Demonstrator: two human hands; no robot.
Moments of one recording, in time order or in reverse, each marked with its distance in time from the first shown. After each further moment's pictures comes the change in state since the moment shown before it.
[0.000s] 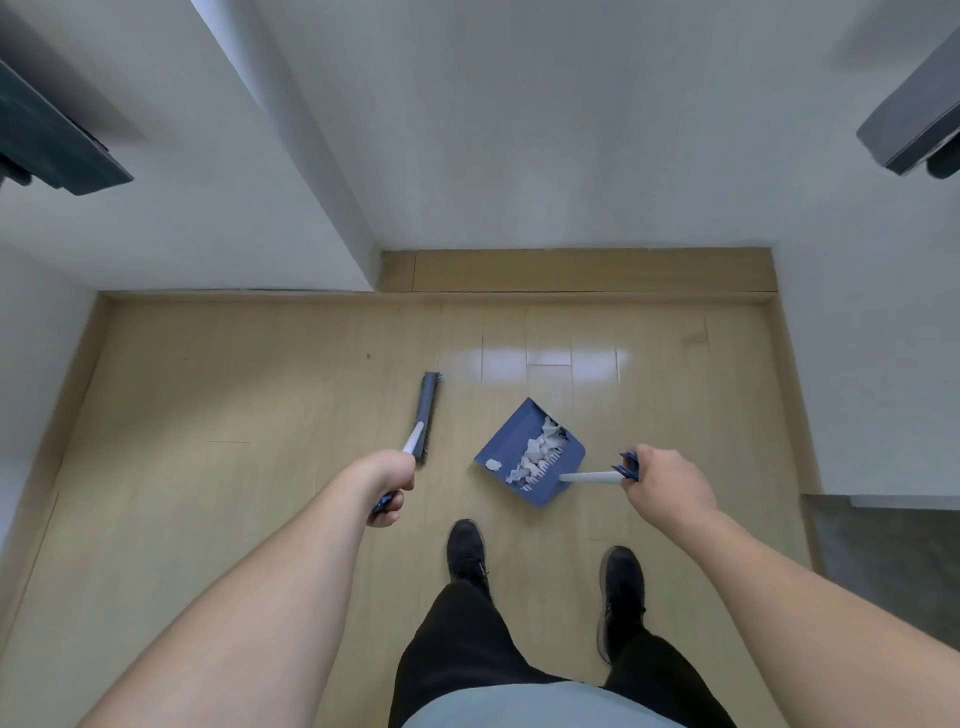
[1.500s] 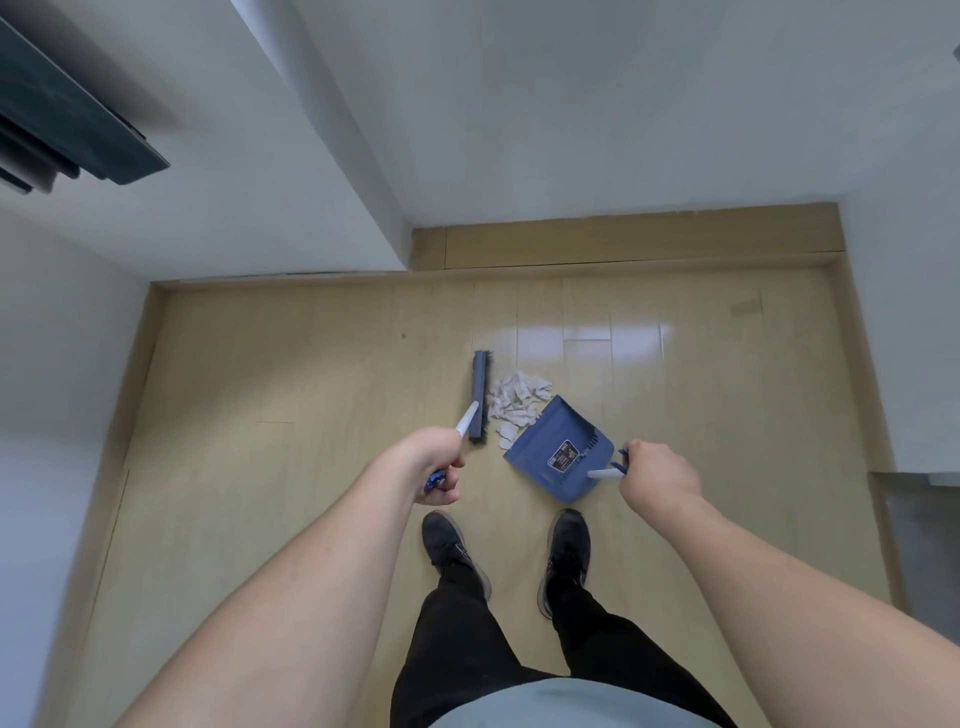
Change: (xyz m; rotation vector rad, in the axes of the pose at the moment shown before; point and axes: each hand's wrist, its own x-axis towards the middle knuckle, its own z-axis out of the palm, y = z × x) left_hand -0.015 0.005 0.018 -0.204 -0.046 0.034; right_hand 0.003 -0.049 0.046 -0.022 -0.196 0.093
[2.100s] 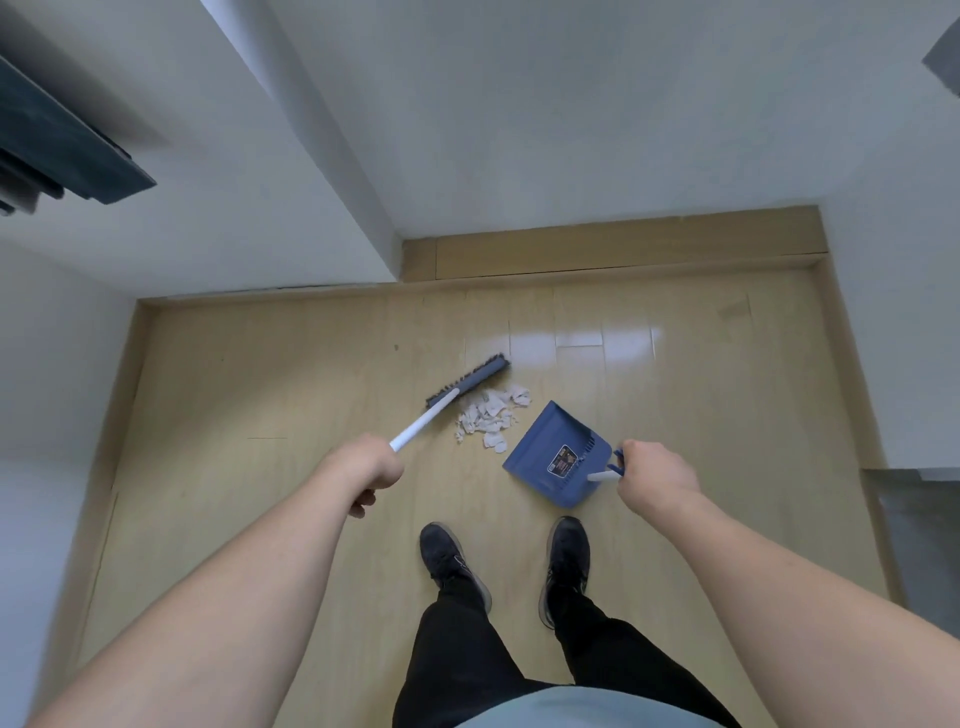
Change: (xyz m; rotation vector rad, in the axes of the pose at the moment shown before) left_hand 0.018 -0.015 -0.059 0.669 0.293 0.074; right_hand 0.003 -0.001 -0.009 -0.026 -0.004 -0.030
